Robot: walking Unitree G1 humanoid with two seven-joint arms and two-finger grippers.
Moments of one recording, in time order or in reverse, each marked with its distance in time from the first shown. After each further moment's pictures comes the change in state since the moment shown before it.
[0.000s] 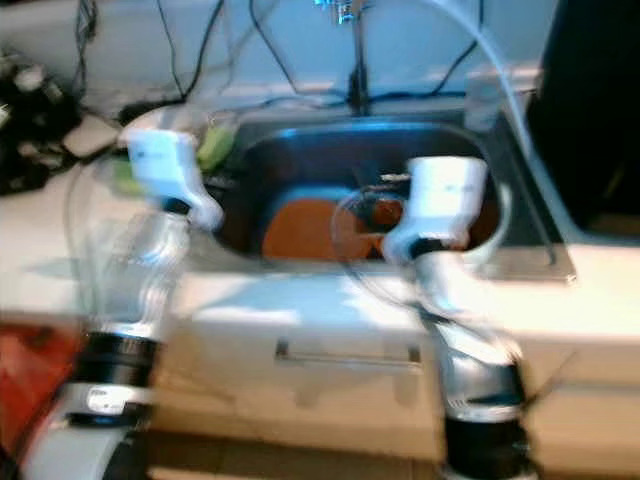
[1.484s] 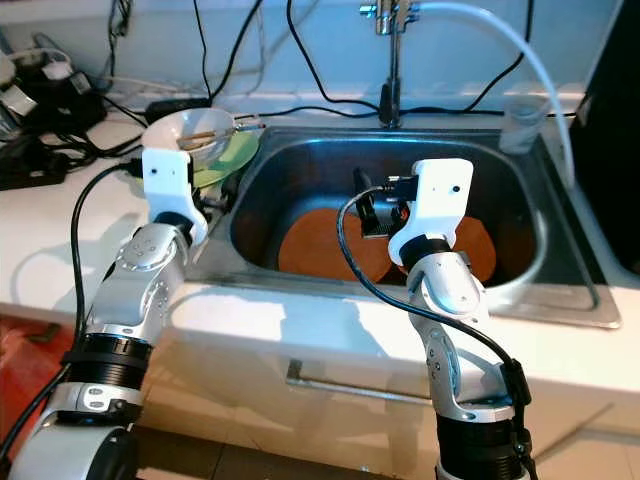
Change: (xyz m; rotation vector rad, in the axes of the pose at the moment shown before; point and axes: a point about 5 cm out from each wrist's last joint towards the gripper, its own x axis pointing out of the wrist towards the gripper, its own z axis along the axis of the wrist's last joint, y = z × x) left arm -0.005 0.033 -0.025 0.072 0.152 0.078; right arm 0.000 0.013 -0.003 0.010 0.022 0.044
